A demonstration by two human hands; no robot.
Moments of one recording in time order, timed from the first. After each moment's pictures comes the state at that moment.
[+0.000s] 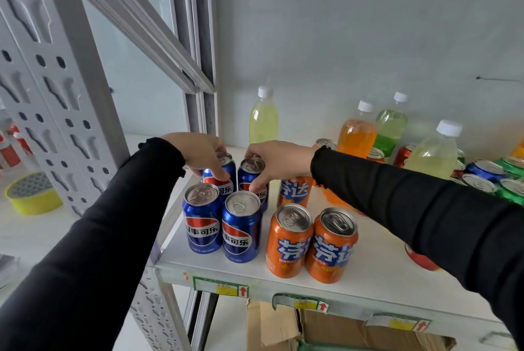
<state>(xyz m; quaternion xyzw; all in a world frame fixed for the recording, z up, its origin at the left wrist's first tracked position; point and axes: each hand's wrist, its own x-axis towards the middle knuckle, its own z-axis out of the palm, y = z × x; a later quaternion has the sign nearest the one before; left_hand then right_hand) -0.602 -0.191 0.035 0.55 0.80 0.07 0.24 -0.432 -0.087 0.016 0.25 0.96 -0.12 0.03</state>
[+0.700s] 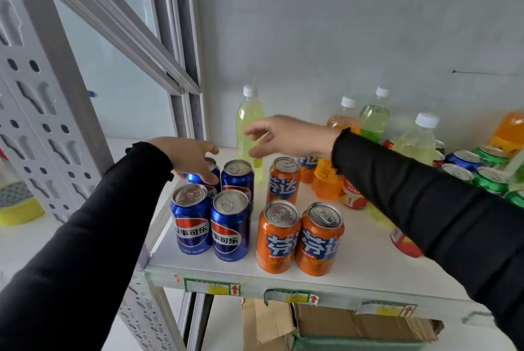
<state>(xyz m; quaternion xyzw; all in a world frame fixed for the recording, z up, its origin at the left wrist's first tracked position) -0.607 -0.186 0.027 0.55 0.79 0.04 0.25 -0.393 -0.094 0.059 0.27 0.93 -0.23 -0.06</state>
